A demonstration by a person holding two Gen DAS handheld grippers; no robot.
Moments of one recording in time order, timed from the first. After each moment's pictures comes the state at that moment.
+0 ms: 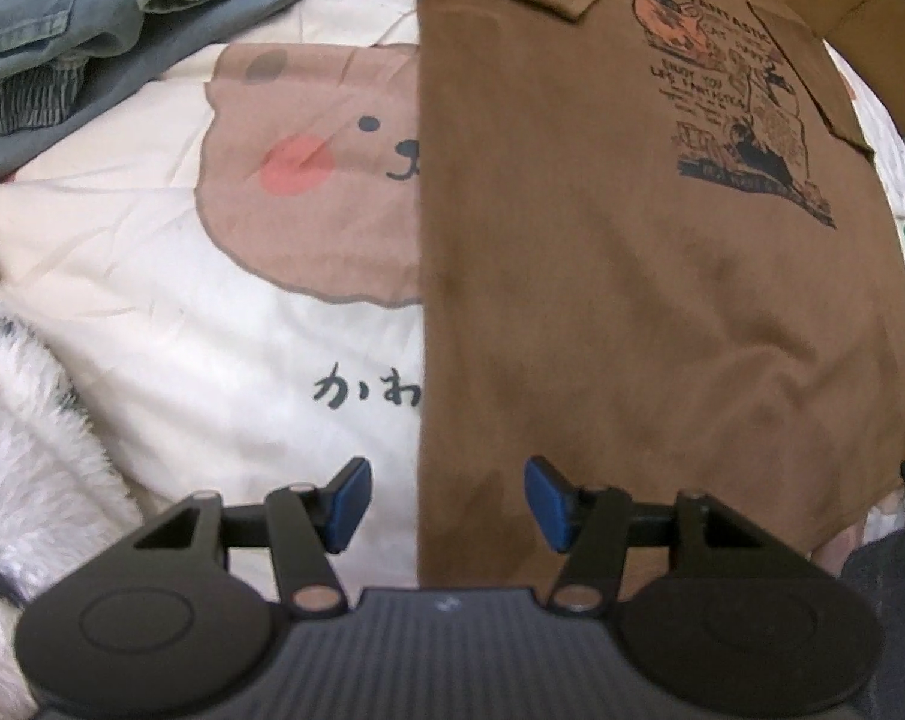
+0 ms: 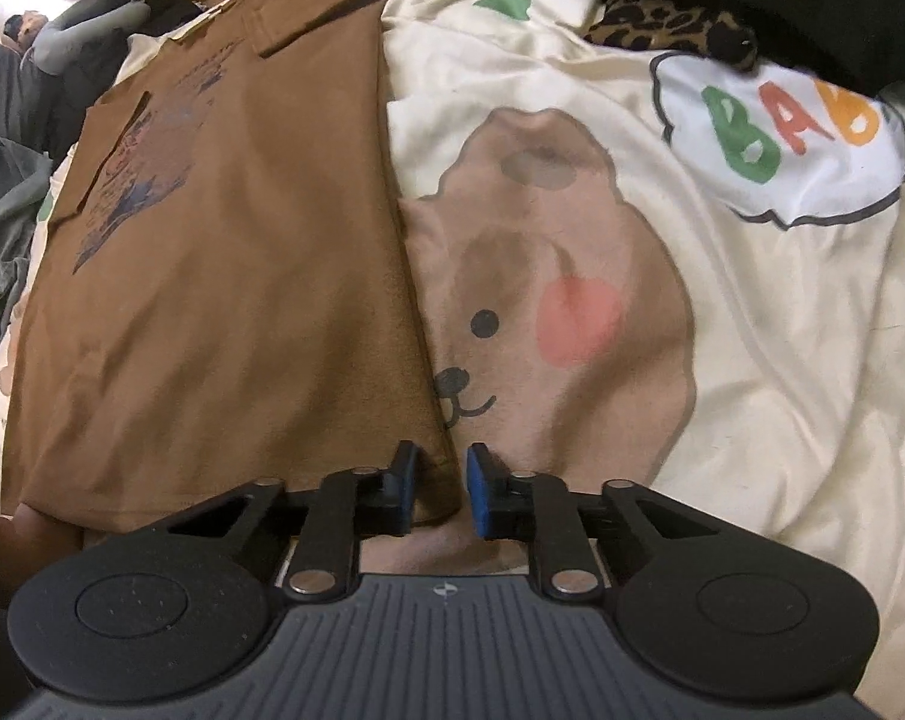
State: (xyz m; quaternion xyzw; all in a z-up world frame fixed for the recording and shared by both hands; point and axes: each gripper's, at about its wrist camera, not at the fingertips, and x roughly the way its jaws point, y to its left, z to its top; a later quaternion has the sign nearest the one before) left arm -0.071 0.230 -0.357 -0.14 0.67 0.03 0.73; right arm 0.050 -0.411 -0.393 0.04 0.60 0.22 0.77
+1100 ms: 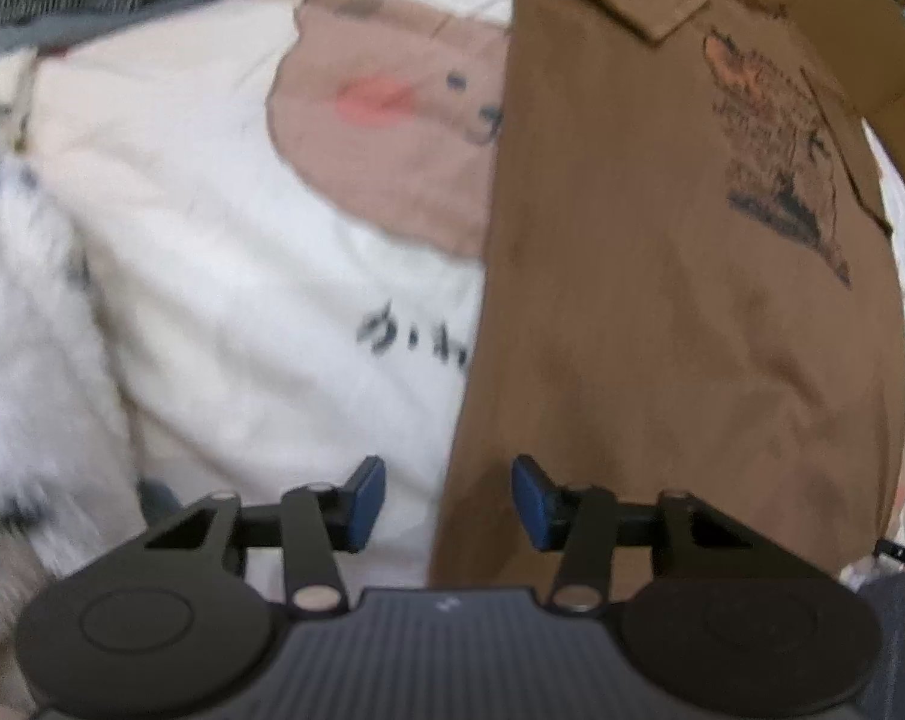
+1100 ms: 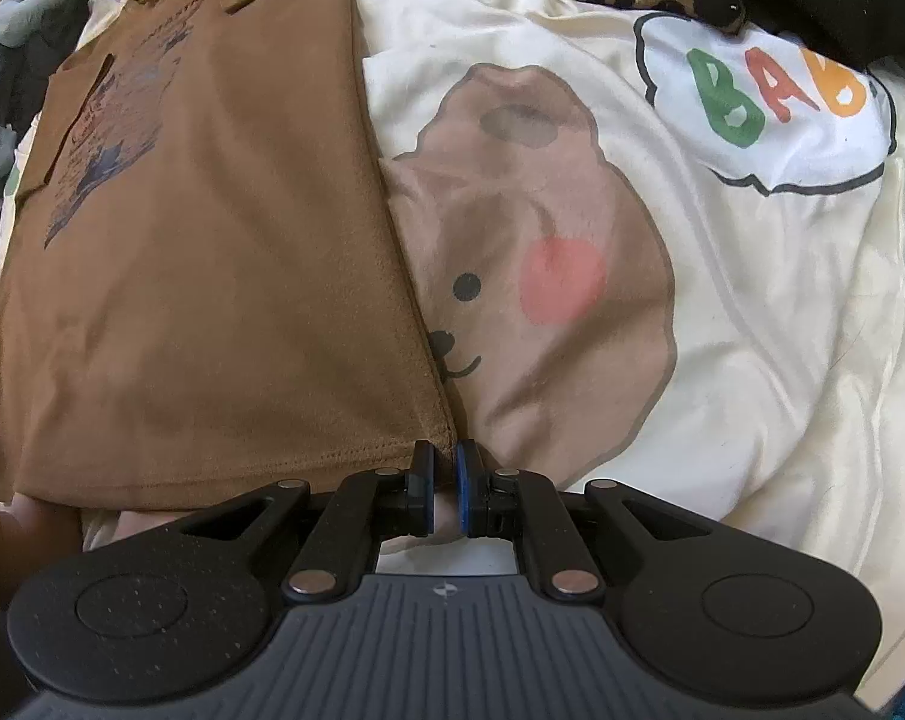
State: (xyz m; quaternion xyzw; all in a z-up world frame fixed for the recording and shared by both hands) left arm -0.101 0.256 -0.379 -0.23 0.66 0.06 0.71; right arm 0.056 -0.404 -0.383 0.01 0.65 0.19 0.73
